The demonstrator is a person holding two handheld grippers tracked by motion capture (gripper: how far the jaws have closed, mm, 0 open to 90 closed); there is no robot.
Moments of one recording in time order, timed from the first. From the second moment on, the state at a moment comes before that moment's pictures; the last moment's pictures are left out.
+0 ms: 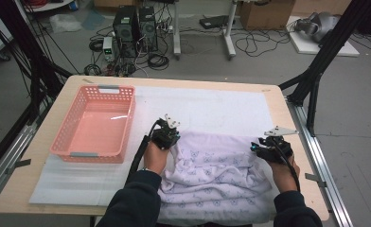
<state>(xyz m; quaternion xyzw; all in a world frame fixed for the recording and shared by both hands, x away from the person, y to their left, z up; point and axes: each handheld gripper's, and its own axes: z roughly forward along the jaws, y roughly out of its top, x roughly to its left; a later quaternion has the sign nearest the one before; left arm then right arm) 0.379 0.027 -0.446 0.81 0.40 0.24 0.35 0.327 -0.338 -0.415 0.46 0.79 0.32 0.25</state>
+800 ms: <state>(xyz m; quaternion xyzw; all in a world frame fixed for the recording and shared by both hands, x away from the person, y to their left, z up) 0.382 0.062 -0.425 0.74 0.47 0.23 0.42 0.390 -0.337 -0.434 0.53 0.76 0.35 0.17</state>
